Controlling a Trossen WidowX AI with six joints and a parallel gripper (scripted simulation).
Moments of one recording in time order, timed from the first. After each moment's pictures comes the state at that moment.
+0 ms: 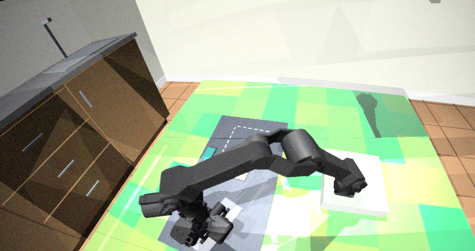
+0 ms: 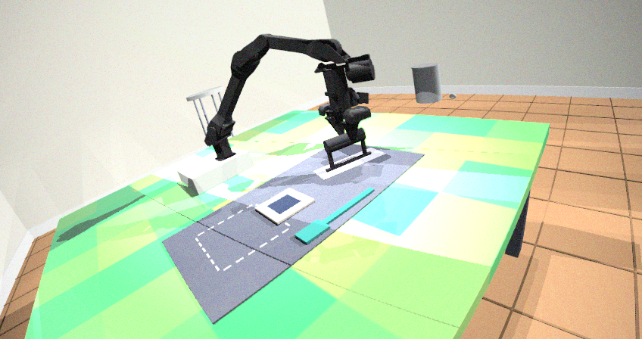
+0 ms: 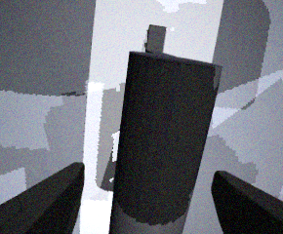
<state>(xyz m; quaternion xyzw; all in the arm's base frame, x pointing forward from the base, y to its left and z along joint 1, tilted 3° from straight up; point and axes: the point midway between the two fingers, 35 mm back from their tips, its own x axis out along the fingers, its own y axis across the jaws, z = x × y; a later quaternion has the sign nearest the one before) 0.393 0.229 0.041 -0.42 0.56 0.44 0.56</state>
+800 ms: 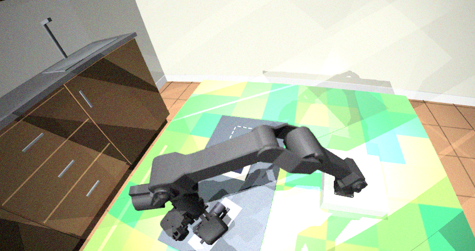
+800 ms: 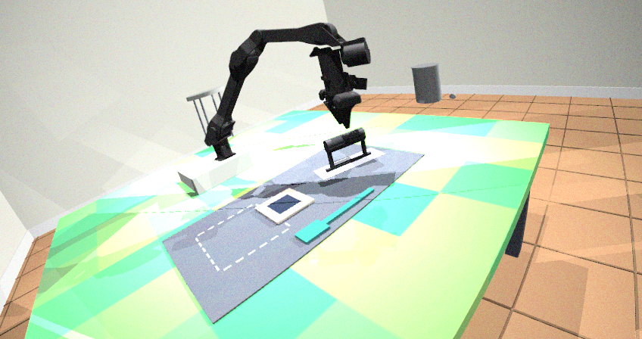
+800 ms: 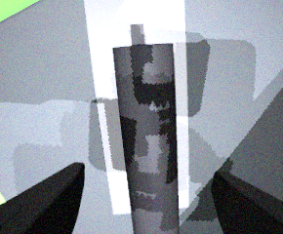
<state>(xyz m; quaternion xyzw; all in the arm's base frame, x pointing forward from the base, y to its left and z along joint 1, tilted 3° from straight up) 0.391 0.226 0.083 -0.36 0.60 0.38 0.60</state>
